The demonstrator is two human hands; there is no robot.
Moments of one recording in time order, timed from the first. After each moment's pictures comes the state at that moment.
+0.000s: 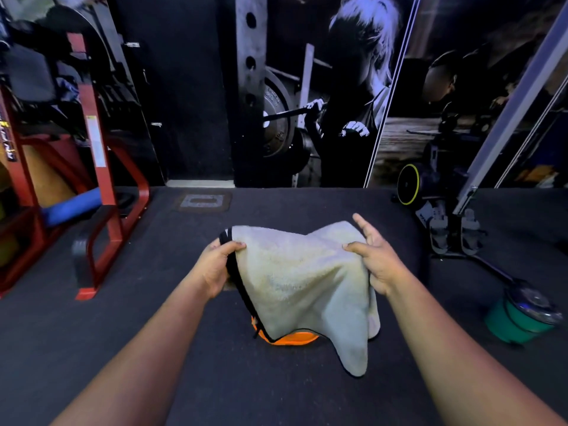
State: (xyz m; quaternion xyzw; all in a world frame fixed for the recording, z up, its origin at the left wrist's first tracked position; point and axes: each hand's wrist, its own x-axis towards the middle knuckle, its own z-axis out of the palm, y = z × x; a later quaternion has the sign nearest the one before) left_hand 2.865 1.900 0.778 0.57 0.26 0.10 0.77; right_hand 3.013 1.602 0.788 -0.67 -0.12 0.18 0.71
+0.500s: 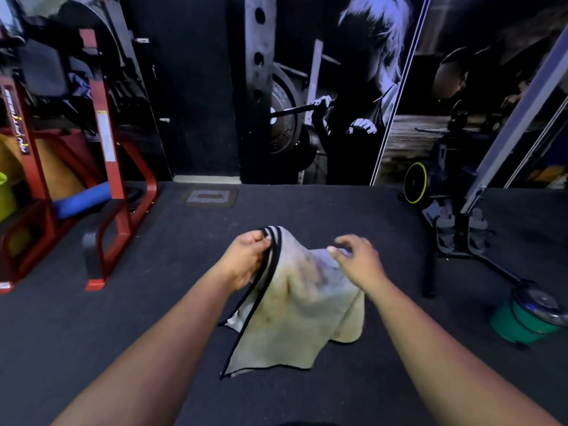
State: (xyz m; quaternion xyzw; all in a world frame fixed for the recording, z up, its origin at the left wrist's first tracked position) left_hand 2.871 1.861 0.788 0.61 0.15 0.07 0.77; right_hand 2.990 1.633 0.772 -0.91 -0.16 0.03 0.38
